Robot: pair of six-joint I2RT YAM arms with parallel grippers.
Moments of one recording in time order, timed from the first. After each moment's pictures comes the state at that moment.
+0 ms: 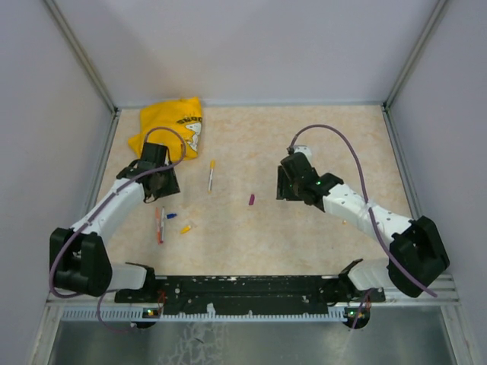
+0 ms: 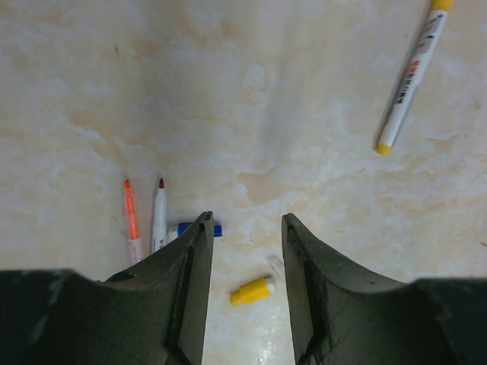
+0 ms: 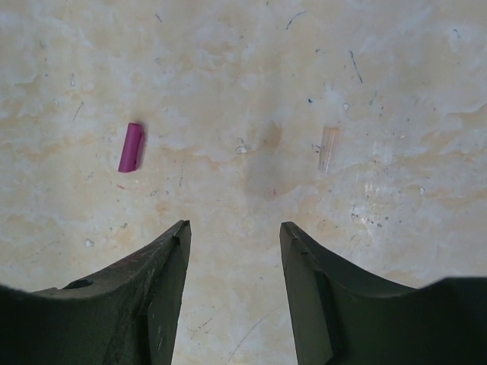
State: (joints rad) left arm -0.24 1.33 0.93 -0.58 -0.14 -0.43; right arm 0.64 1.32 0.94 -0.50 0.25 0.54
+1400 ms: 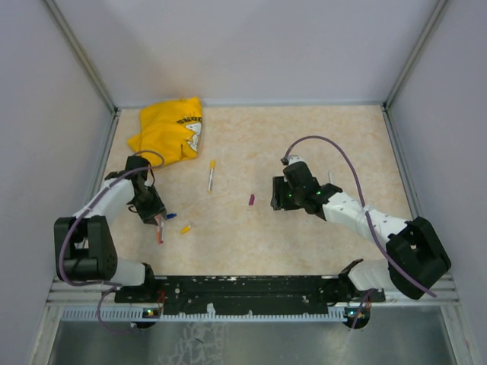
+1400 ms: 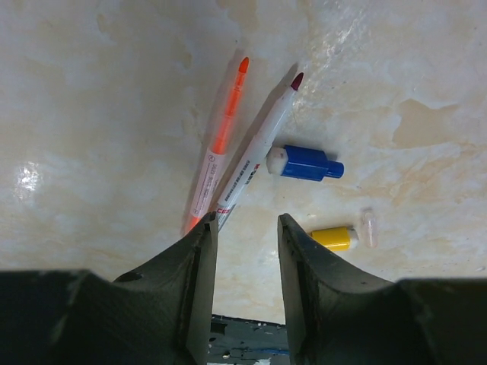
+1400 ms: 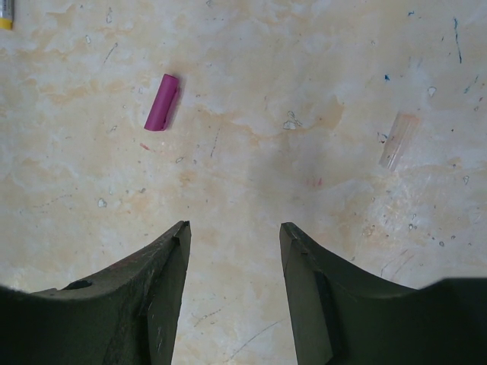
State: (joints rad) left arm 0.02 1.41 0.85 -0.82 0.00 -0.50; right arm 0.63 1.31 0.78 -0.31 0.05 0.47
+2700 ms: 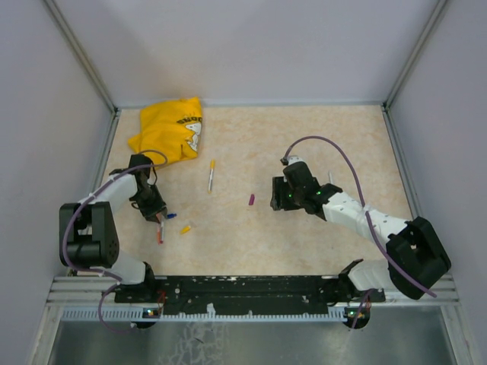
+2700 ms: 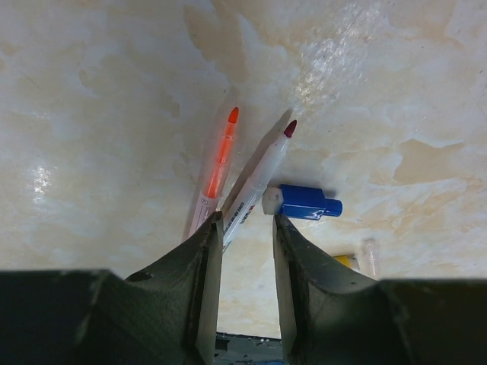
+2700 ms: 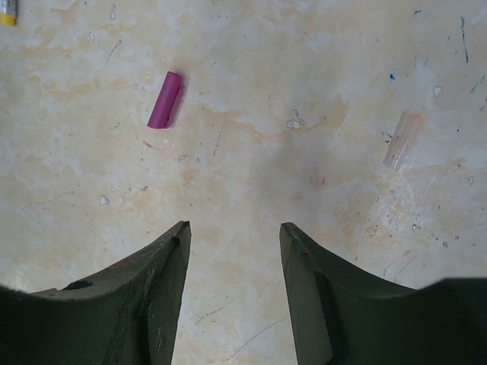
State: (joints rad) left arm 0.02 1.52 0.87 -0.76 -0.01 -0.47; right arm 0.63 1.31 0.78 -0.31 0.04 0.47
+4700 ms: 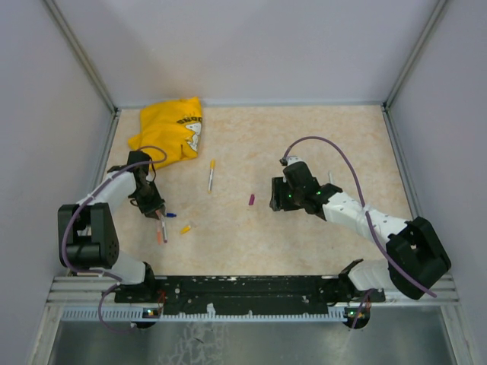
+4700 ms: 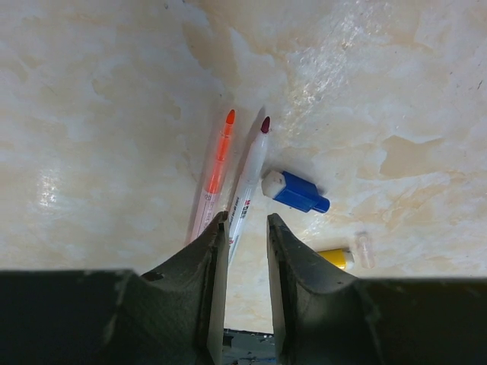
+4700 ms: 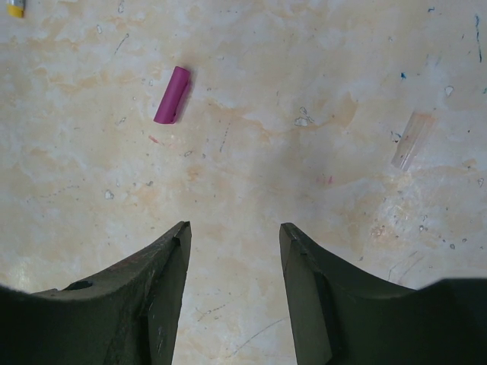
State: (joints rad) left arm 0.02 1.51 0.91 -0.79 -0.01 -0.45; right arm 0.63 1.31 0.78 -0.31 0.02 0.46
